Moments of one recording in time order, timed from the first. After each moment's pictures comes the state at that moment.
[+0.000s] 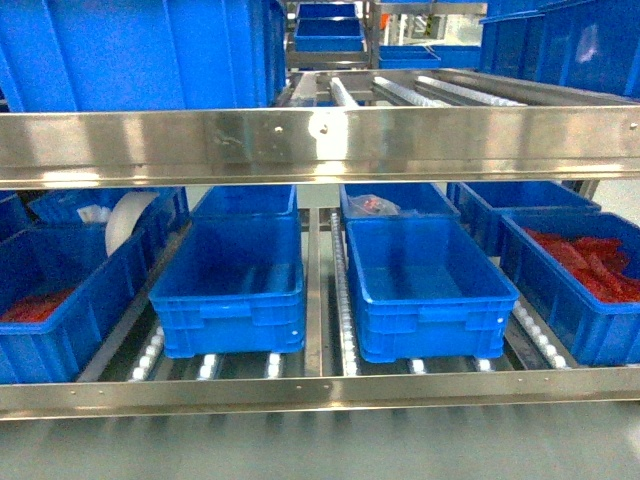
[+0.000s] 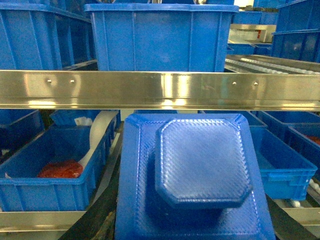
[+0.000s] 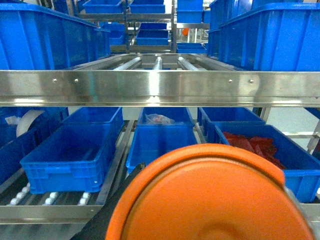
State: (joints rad) left arm 0.00 0.01 0.02 -0.01 0.00 0.00; right arm 0.00 0.00 0.01 0.00 0.00 0.01
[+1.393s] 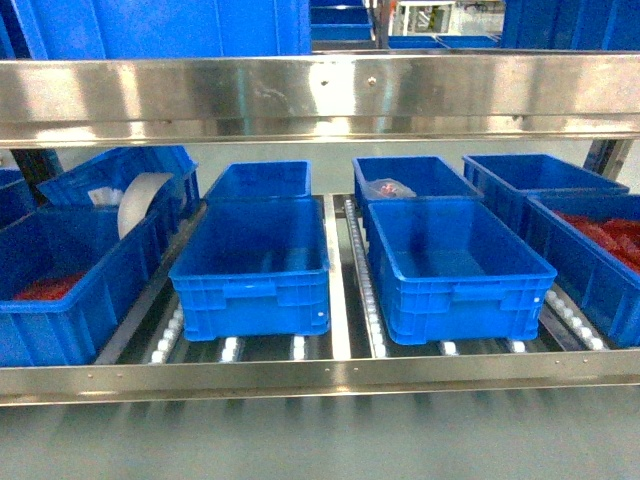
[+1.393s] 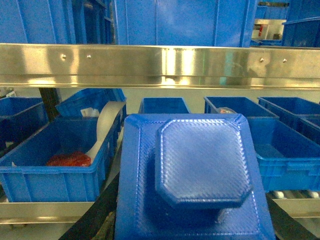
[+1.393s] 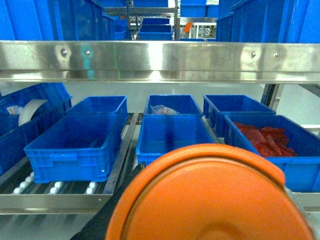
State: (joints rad) left arm 0.00 0.01 0.02 -0.01 0.00 0.00; right arm 0.00 0.00 0.01 -0.01 0.00 0.01
